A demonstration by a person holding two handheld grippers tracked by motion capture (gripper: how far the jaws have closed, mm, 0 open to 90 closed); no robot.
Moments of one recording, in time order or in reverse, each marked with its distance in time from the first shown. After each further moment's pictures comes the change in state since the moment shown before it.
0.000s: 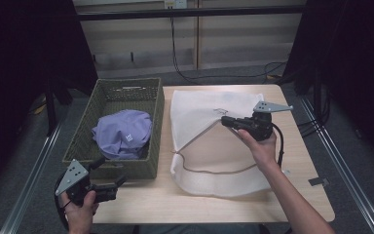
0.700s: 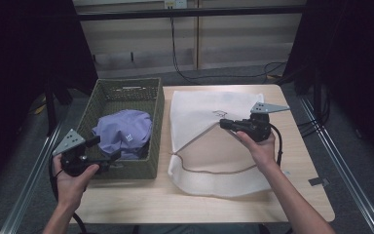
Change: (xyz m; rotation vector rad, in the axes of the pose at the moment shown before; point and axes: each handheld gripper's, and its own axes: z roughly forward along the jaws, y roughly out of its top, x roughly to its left) left arm 0.046 0.056 0.029 0.155 0.009 -0.001; right arm 0.000 -0.004 0.004 0.040 0.027 -0.002
